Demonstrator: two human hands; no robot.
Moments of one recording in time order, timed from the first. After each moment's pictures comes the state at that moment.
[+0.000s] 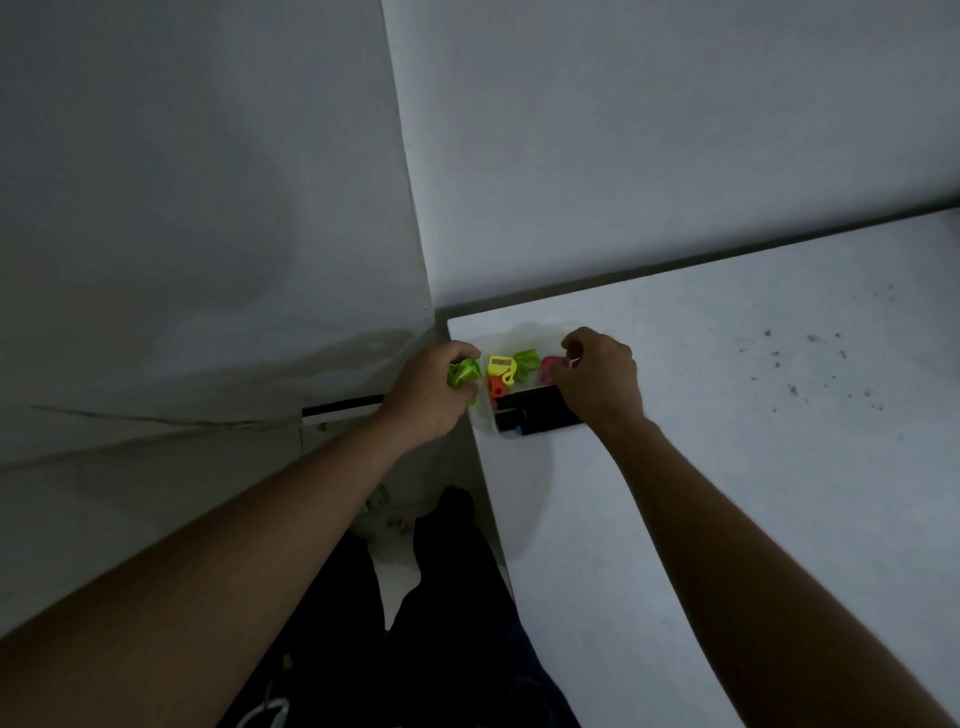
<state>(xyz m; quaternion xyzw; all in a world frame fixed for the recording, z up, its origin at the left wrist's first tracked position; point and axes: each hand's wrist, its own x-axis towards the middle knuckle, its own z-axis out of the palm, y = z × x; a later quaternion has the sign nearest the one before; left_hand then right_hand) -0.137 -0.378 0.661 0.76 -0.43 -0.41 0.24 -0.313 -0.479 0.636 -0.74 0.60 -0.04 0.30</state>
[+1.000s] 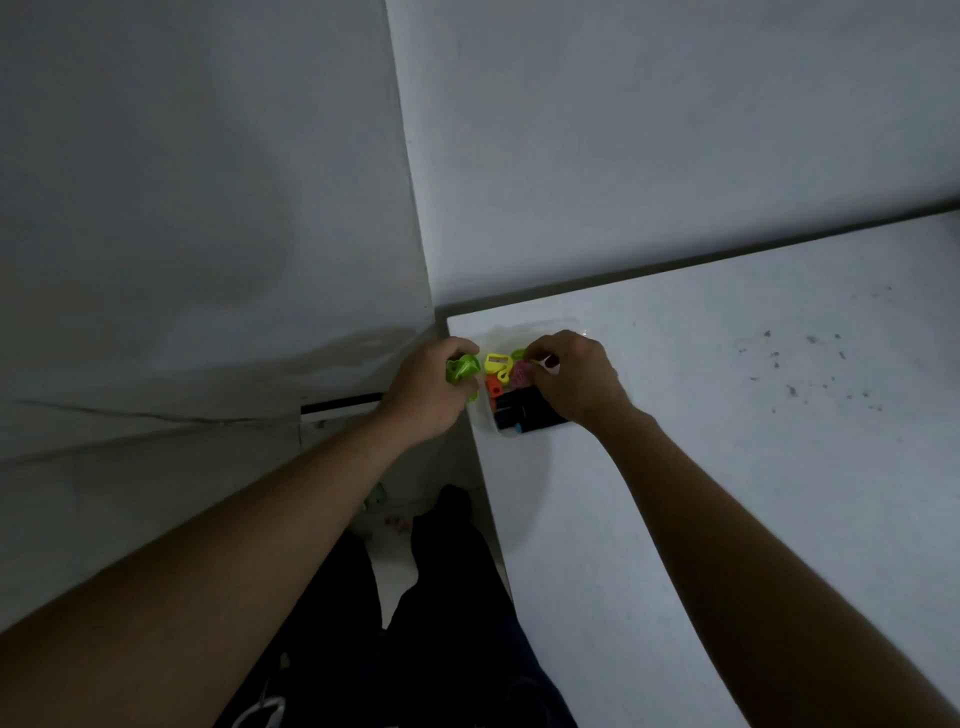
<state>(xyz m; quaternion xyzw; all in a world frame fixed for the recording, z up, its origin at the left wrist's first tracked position) -0.136 -0.377 0.659 0.76 -0.41 -0.43 0.26 -0.305 -0.479 0.629 -0.82 0.47 -0.03 0.34</state>
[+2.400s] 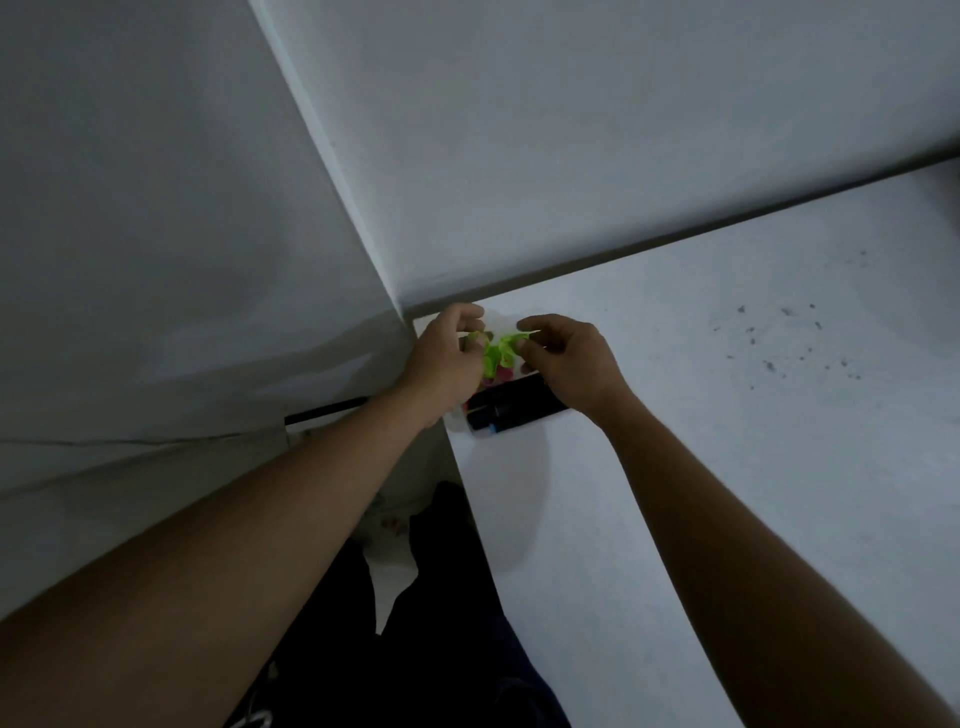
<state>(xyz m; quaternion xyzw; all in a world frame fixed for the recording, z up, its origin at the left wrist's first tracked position) -0.173 -0.427 0.660 0.75 -0.34 -0.46 0.33 -0.325 -0.488 0.641 -0.65 0.54 -0.12 0.52</state>
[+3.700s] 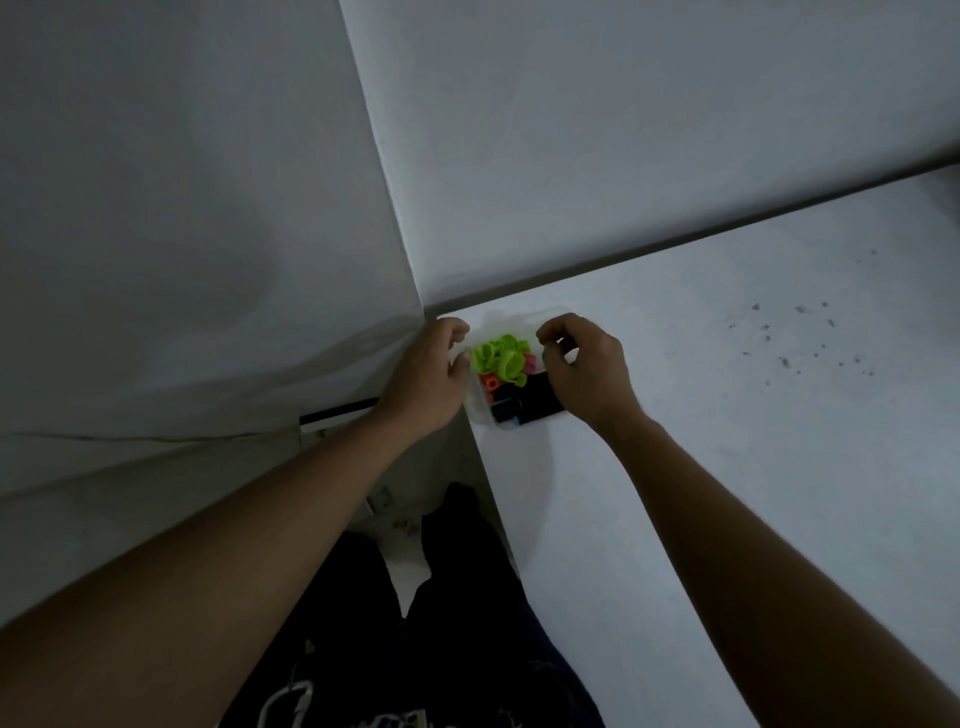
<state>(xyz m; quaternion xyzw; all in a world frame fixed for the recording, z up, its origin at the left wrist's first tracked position) -0.136 -0.385 0.641 0.74 -0.49 -0.35 0.29 -0.315 -0.461 0.649 -0.73 0.54 -0.18 0.38</state>
